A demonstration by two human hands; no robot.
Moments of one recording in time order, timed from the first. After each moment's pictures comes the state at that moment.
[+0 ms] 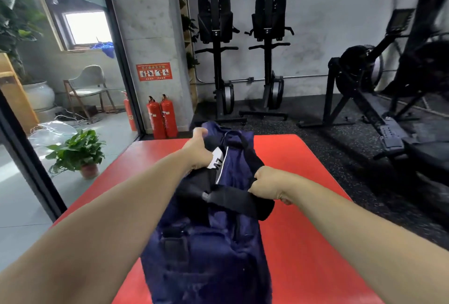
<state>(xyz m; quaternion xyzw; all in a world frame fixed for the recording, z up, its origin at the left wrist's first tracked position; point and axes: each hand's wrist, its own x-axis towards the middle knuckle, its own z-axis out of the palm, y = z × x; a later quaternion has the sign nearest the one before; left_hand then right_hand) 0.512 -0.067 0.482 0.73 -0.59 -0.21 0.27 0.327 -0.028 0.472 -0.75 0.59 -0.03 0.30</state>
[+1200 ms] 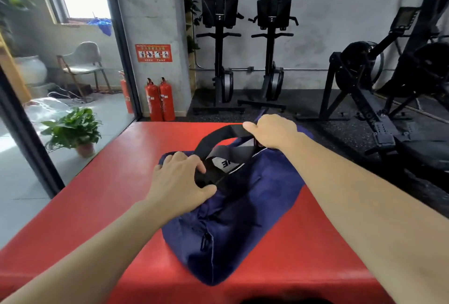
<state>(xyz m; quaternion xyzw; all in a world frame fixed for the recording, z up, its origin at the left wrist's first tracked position) 0.528 0.060 0.440 0.71 -0.67 -0.01 0.19 0.337 -0.077 0.495 -0.78 0.62 -0.12 0.02</state>
